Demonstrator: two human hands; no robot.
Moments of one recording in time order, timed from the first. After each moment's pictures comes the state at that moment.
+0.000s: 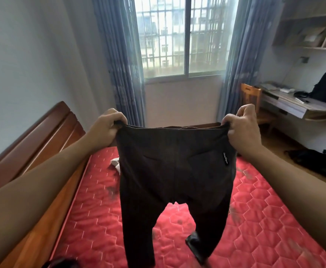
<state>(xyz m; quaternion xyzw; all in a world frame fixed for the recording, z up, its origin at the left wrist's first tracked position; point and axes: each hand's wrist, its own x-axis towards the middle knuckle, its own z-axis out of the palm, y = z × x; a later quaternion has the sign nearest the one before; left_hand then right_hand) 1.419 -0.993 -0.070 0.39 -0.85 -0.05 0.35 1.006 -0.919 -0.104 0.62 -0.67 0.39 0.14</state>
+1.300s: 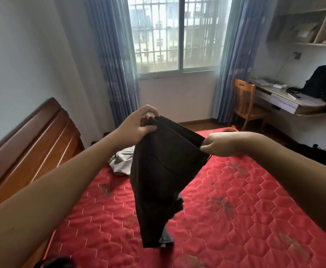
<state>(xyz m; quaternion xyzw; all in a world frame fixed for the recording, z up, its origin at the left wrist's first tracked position) 1.317 -0.967 -0.067 0.35 -0.81 -0.34 0.33 1.043 -0.888 -0.057 0.73 -0.65 -0.05 -0.21</state>
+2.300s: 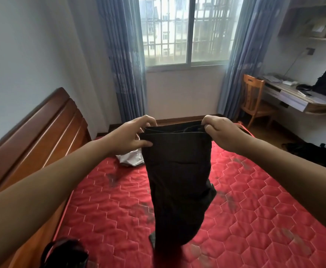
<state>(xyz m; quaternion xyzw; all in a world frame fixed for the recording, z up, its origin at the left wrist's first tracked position) 1.387 -0.952 -0.099 0.34 -0.89 -0.21 0.21 1.074 -0.882 -0.083 0.76 -0.59 0.24 -0.09</state>
